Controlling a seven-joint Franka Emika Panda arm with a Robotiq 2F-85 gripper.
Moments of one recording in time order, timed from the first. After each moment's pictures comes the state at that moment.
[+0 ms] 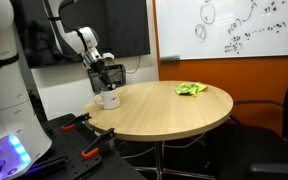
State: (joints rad) arm 0.27 0.20 0.31 -2.48 -0.88 2.54 -1.15
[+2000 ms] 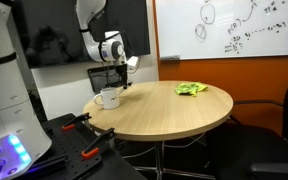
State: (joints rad) arm 0.05 0.47 0.30 -2.30 -0.32 3.07 -1.63
